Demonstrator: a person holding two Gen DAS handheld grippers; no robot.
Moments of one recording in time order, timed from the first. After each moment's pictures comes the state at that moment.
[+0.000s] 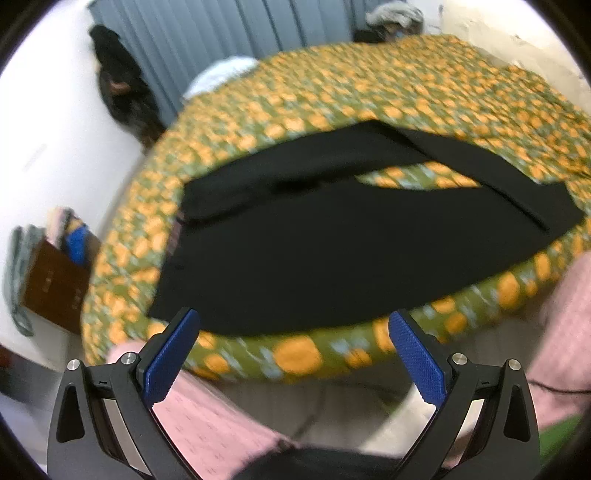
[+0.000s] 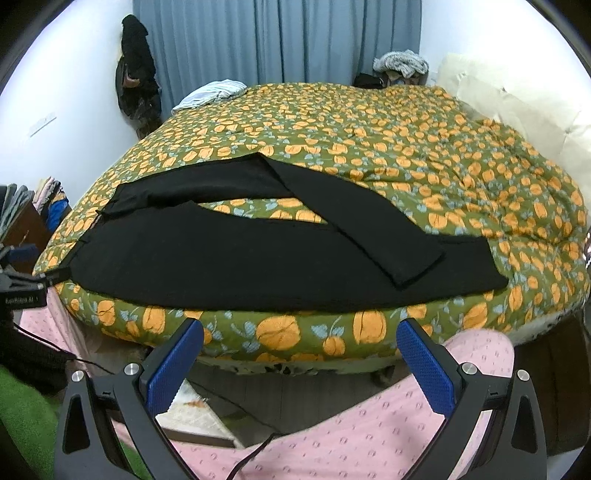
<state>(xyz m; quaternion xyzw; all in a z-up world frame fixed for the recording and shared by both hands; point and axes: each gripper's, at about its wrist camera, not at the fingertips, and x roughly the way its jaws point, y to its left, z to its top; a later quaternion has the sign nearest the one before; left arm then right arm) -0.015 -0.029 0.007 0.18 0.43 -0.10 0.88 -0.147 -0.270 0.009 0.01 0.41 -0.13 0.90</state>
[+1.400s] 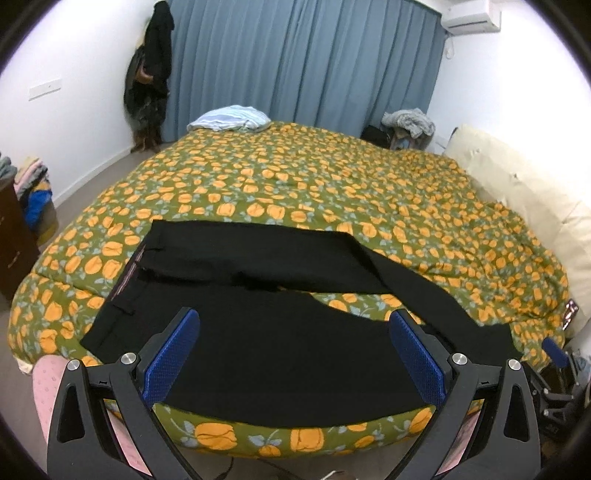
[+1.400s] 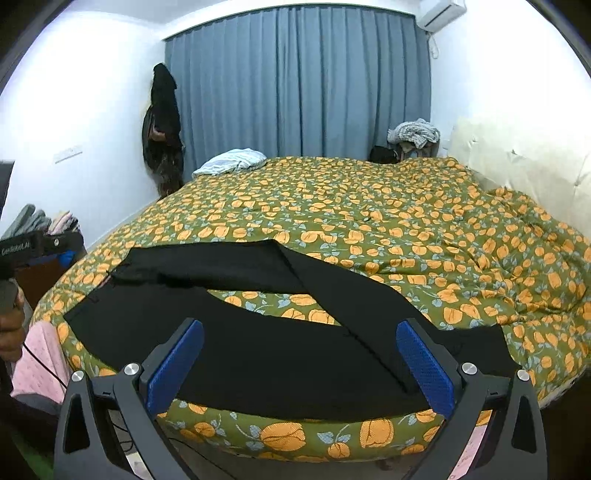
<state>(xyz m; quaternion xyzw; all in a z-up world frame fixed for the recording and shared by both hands) 0.019 -0.024 0.058 -0.04 0.35 -0.16 0.92 -0.114 -0.270 0.038 -0.01 0.27 -0.09 0.96</state>
